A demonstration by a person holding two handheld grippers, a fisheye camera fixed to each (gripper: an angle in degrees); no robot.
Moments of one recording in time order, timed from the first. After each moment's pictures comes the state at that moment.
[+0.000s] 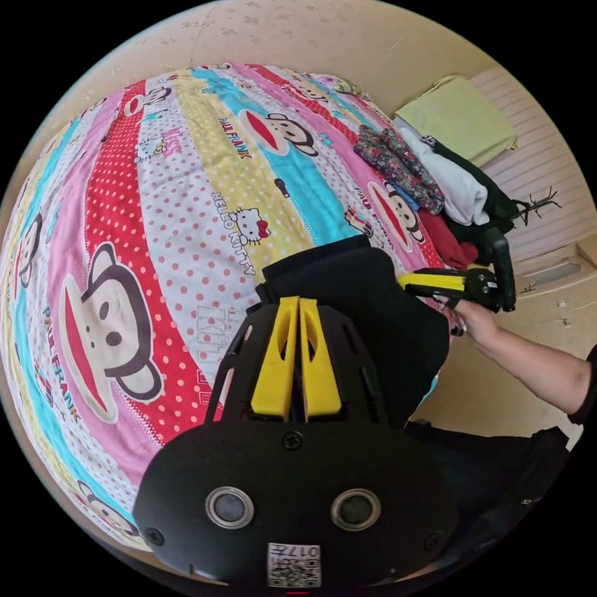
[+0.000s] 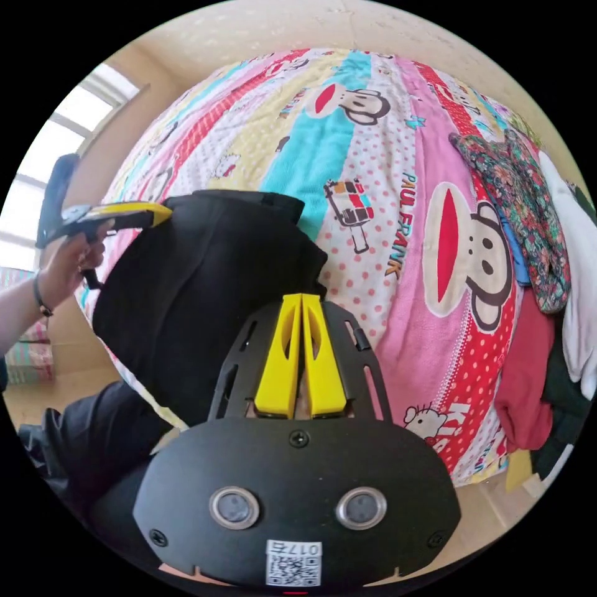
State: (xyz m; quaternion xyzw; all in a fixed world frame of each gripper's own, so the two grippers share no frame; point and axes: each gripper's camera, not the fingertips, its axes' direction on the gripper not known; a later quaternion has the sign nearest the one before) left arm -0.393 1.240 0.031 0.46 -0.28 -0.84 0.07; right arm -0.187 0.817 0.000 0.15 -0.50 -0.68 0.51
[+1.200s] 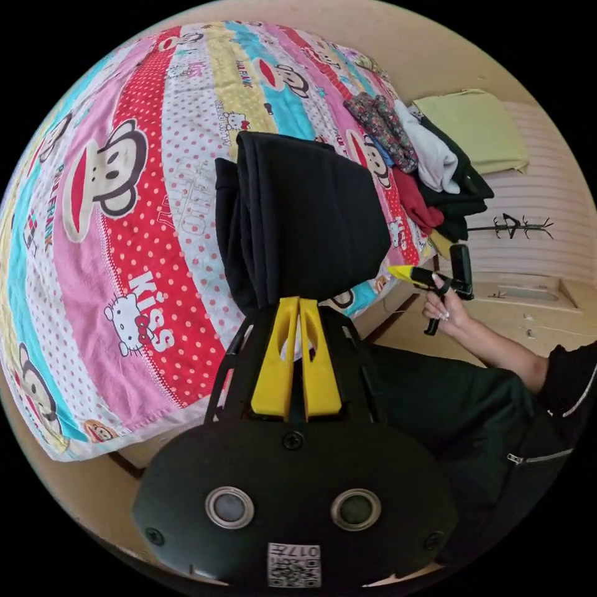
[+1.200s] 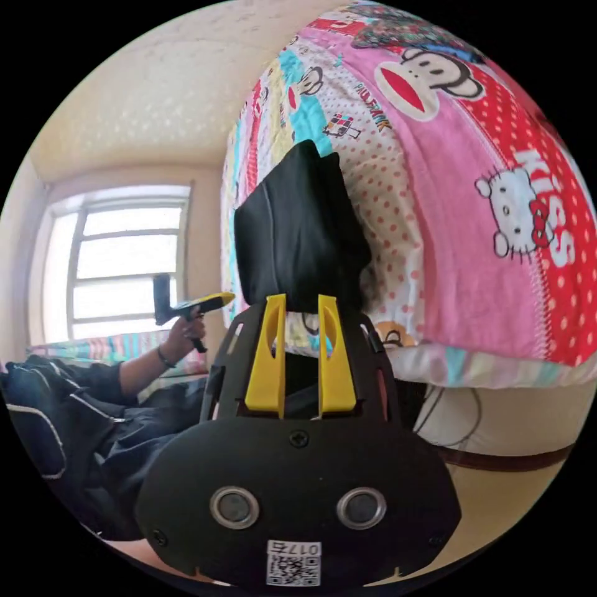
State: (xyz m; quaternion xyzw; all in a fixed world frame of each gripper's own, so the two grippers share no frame) left arm -0.382 1.069 0.034 0.55 -0.16 -0.82 0.03; right arm -0.160 0.696 0.169 -0.25 -0.73 -0.51 0.37
